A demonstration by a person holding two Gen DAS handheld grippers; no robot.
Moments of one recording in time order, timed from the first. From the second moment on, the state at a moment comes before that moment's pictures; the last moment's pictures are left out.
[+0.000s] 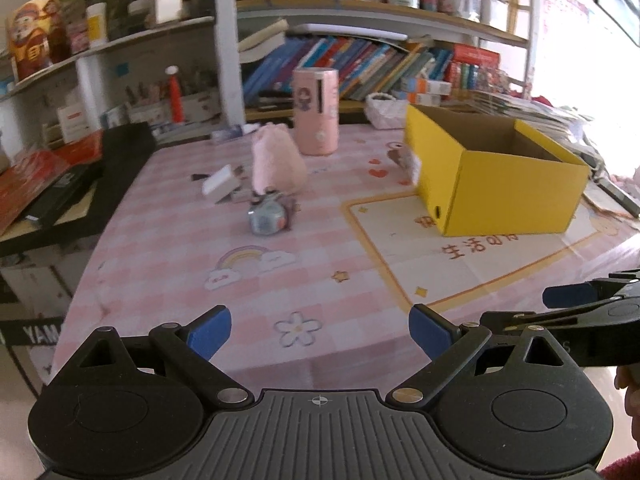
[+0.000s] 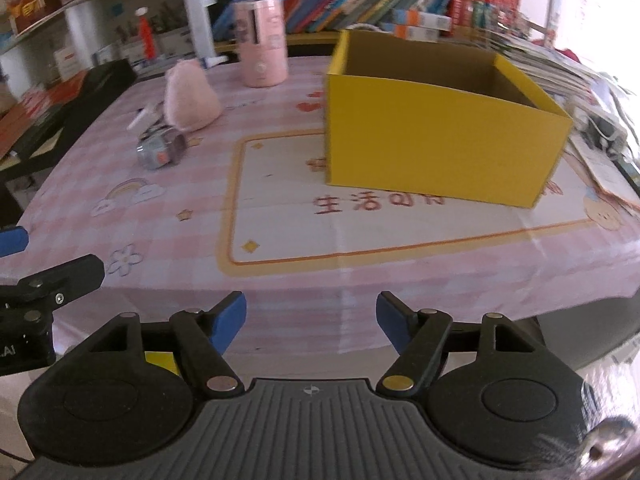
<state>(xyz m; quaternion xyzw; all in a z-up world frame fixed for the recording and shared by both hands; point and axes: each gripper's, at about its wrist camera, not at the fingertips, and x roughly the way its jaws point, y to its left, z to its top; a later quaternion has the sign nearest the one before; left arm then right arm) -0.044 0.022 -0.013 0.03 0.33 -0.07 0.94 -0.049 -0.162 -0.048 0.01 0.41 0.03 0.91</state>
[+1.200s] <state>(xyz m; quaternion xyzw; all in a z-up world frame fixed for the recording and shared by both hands) -0.036 0.078 -0.009 0.01 0.32 -0.03 0.95 -0.029 -0.096 -0.041 -0.02 0.39 0.09 0.91</state>
